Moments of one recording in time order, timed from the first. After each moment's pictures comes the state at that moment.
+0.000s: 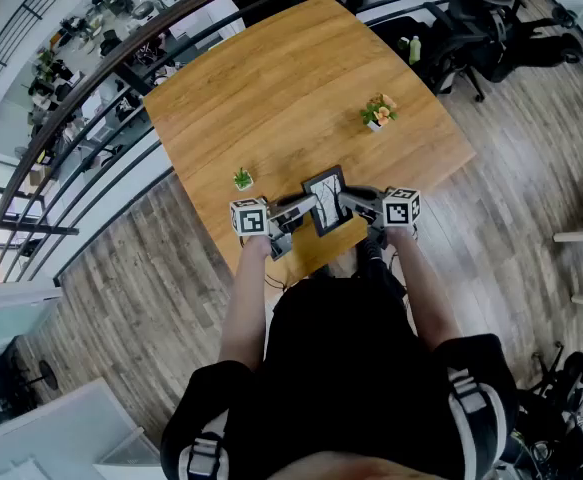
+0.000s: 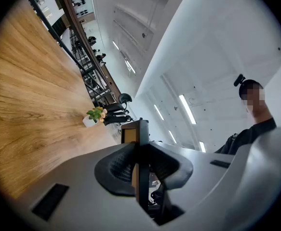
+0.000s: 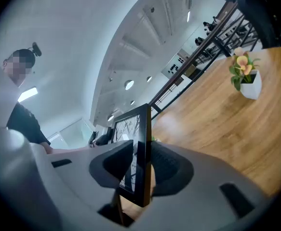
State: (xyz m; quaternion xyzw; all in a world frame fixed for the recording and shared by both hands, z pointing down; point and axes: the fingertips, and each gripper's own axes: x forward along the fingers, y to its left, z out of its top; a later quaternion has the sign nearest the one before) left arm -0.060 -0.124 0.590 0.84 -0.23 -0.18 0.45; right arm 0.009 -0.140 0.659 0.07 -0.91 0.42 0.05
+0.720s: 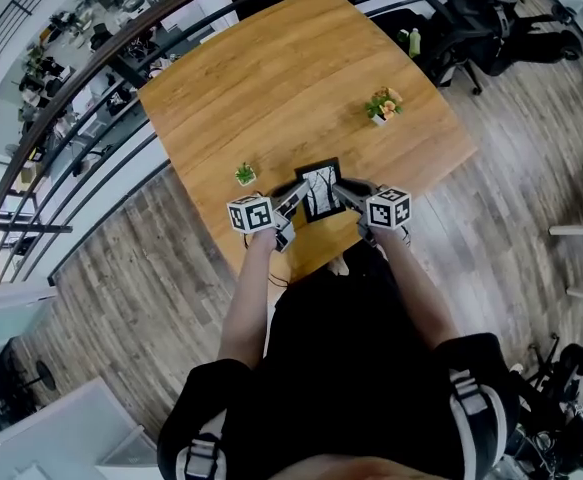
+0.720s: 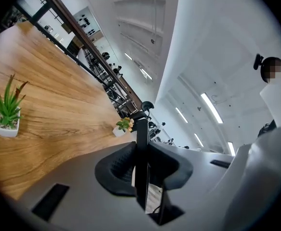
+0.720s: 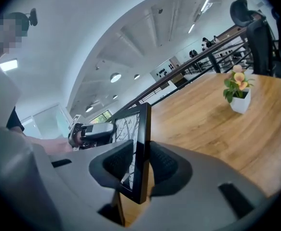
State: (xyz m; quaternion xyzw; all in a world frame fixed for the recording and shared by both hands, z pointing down) left arm -0.105 -0.144 0.630 0.80 -0.37 -0.14 0.45; right arm -0.018 -0.144 0.676 0.19 -0.91 0.35 0.13
